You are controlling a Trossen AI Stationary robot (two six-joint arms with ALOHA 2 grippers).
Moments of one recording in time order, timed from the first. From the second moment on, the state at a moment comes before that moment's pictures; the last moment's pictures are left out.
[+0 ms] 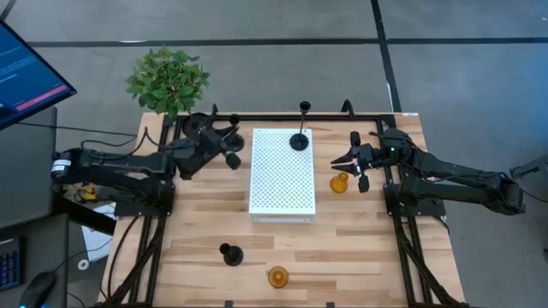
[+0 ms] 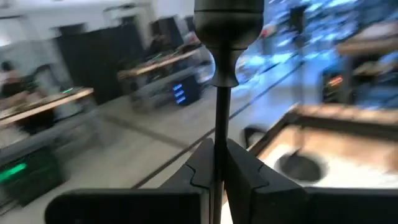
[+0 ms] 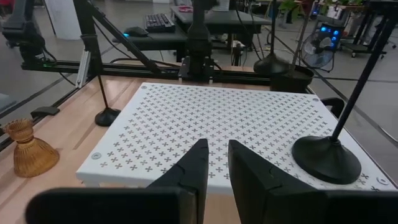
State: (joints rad) left arm 0.07 0.84 0.65 0.40 -0.68 0.25; right arm -0.44 0.67 0.41 0.03 -0.49 -0.17
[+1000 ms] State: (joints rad) left arm 0.35 1.22 0.77 0.70 -0.16 -0.03; right arm -0.44 0.67 0.41 0.01 -0.49 -0.17
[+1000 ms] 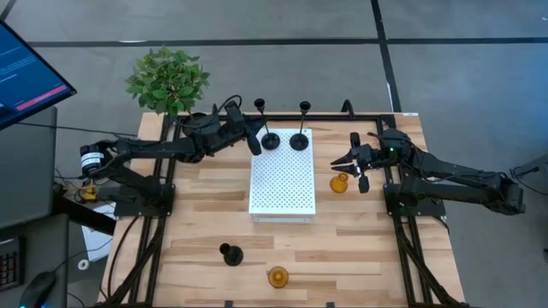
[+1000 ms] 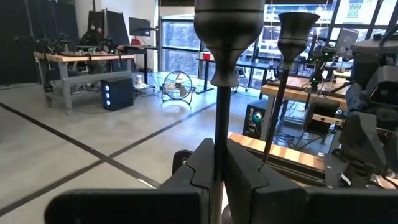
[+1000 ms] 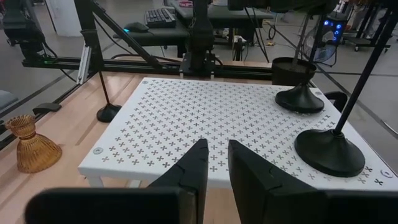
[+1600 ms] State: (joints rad) left arm 0.35 1.22 0.77 0.67 -0.16 -0.03; right arm -0.44 0.67 0.41 0.01 -0.49 -0.17
